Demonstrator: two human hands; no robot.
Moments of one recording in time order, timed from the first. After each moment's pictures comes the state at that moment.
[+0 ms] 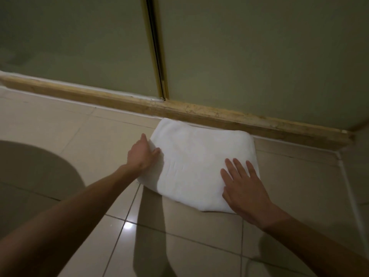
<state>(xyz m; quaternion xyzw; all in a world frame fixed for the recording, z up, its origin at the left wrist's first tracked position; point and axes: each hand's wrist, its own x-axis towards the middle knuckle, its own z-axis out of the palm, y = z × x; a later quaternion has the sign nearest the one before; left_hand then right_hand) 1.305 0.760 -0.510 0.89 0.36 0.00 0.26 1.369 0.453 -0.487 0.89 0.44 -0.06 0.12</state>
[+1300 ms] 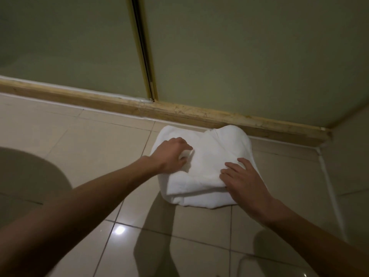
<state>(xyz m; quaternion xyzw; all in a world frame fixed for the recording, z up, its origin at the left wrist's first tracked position) 1.348 0.685 -0.474 0.98 0.01 -0.08 0.20 1.382 0.428 -0.468 0.84 0.54 0.11 -0.02</state>
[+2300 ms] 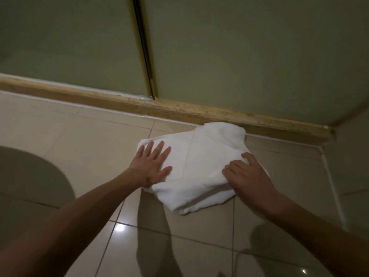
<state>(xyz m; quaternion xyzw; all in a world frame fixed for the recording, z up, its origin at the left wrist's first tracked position) 1.303 0.738 -0.552 0.99 0.06 -0.16 -0.01 1.388 0.429 -0.459 0.83 0.54 0.16 0.00</state>
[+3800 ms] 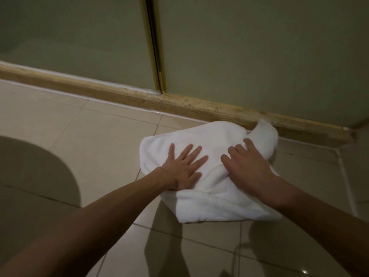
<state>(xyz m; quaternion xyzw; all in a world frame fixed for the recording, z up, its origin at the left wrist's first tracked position) 1.328 0.672 -0.534 0.98 -0.06 -0.21 0.03 1.409 0.478 -0.453 0.84 0.51 0.00 0.18</state>
